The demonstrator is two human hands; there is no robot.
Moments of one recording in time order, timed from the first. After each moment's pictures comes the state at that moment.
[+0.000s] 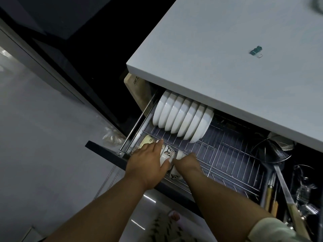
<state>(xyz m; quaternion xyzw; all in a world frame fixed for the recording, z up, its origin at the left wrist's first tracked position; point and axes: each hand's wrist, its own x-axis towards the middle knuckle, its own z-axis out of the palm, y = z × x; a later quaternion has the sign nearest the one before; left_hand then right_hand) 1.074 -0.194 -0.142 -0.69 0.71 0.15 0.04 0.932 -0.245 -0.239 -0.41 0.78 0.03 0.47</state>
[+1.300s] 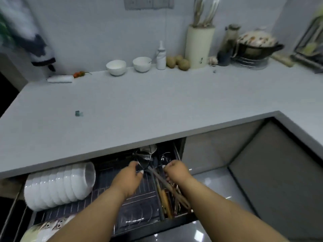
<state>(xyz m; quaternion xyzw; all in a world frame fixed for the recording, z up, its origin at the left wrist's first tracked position) 0.744 -0.222 -0.077 -0.54 0.78 0.32 0.01 0.565 -0.162 -0.105 -0.29 0.78 -0.30 0.46</state>
